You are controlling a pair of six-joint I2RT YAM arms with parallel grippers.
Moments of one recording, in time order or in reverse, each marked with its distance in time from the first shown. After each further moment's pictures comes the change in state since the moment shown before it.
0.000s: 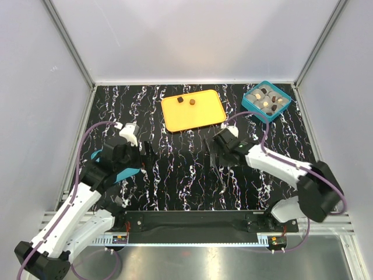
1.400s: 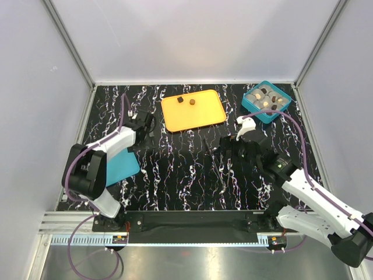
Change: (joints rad) left arm 0.128 0.897 0.288 0.027 -0.330 -0.152; right arm 0.001 -0.558 -0.042 0.077 -0.117 -0.208
